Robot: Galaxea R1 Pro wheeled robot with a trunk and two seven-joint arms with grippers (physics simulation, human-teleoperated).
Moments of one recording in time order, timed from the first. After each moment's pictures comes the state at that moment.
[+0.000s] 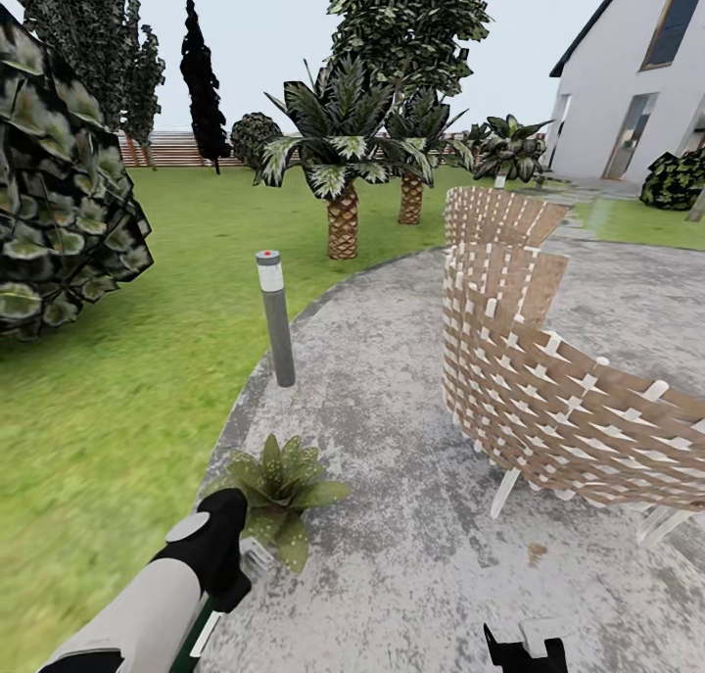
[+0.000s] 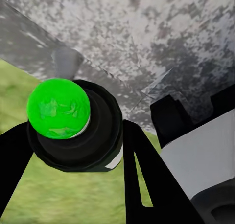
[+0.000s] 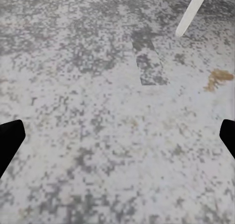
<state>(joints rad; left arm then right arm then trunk) -0.71 -0.07 0.09 -0.53 -1.41 0.94 -1.11 -0.41 -0.12 0.20 -0.06 -0.15 -0.56 0.03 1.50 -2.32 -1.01</state>
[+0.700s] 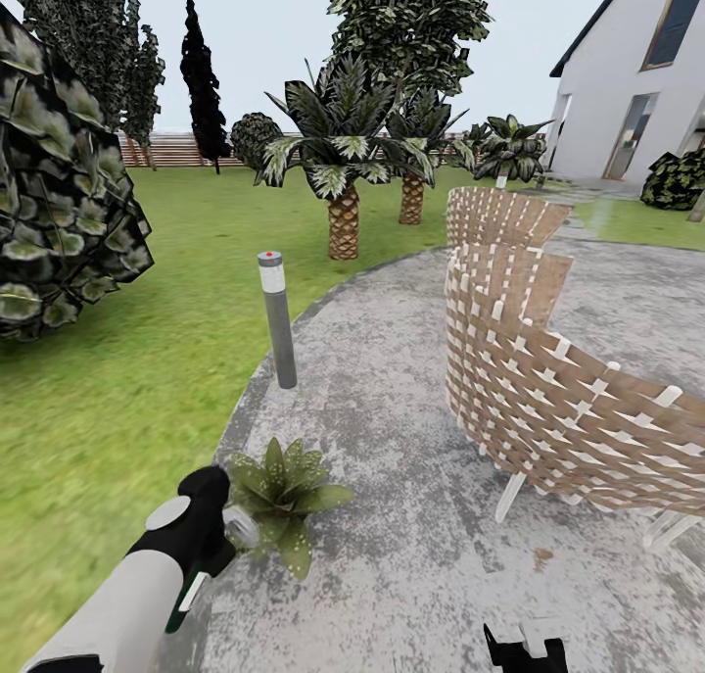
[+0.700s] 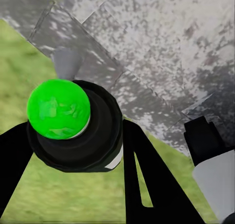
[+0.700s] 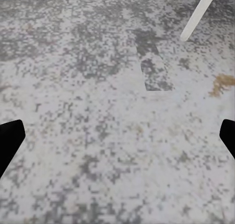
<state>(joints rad) -0.71 -0.02 0.09 -0.69 -1.41 0.94 -1.11 -0.41 -0.12 0.20 -0.06 -0.15 -0.56 0.03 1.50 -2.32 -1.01</state>
